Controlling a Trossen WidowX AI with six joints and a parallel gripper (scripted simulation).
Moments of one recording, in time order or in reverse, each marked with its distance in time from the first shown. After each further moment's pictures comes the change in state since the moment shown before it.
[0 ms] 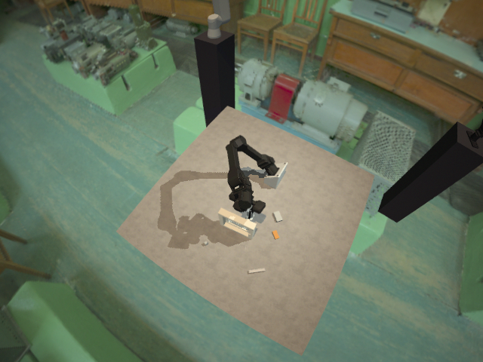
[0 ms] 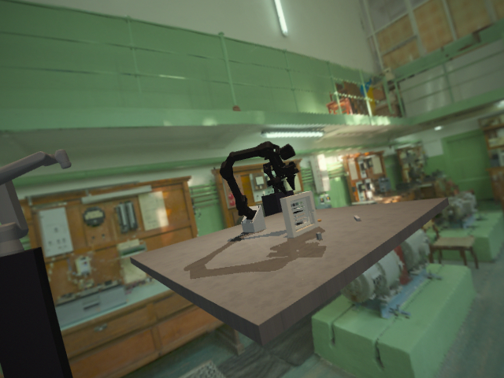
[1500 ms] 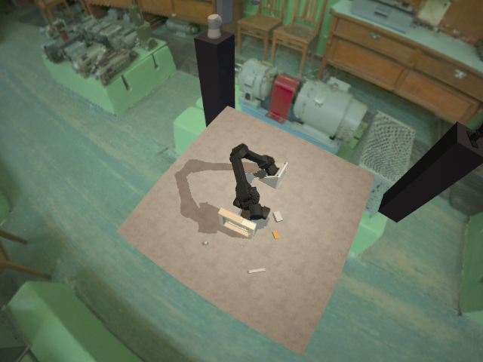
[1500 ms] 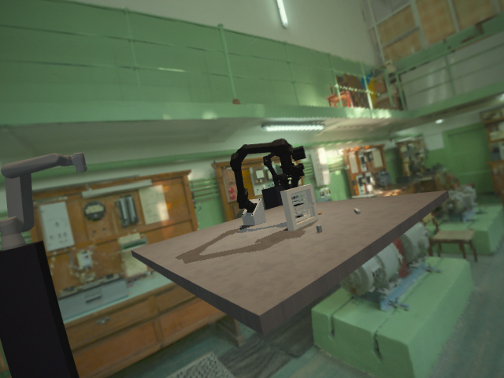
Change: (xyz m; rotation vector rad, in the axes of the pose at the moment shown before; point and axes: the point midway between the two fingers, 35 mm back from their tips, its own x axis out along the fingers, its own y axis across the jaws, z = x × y) arm 0.040 0.011 -0.011 -0.132 0.112 -0.210
